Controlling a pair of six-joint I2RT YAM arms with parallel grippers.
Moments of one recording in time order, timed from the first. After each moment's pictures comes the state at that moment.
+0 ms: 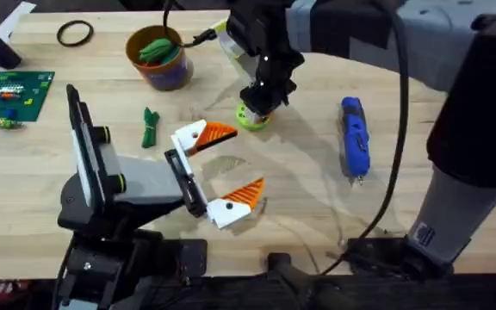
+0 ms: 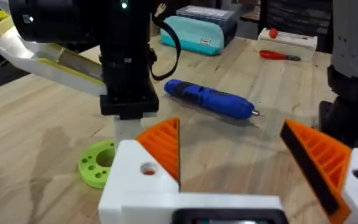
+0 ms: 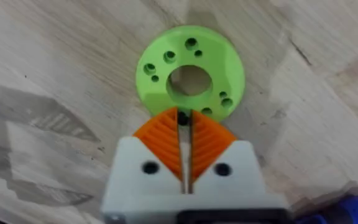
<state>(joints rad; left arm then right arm) -0.15 0.01 0.01 -0.10 0.95 0.03 0.67 2.07 1.67 -1.09 -0.06 -0.03</state>
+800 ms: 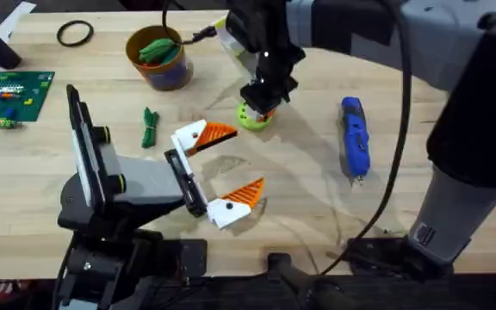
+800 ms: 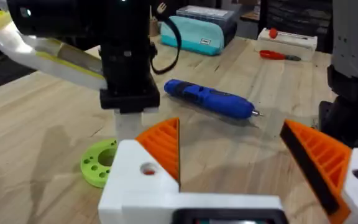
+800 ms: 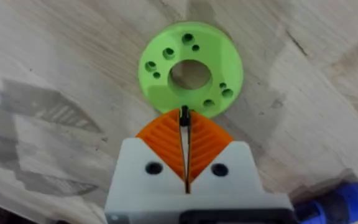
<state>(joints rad) -0.15 0.01 0.01 -0.10 0.95 0.03 0.67 2.07 1.70 -1.15 -0.06 -0.02</state>
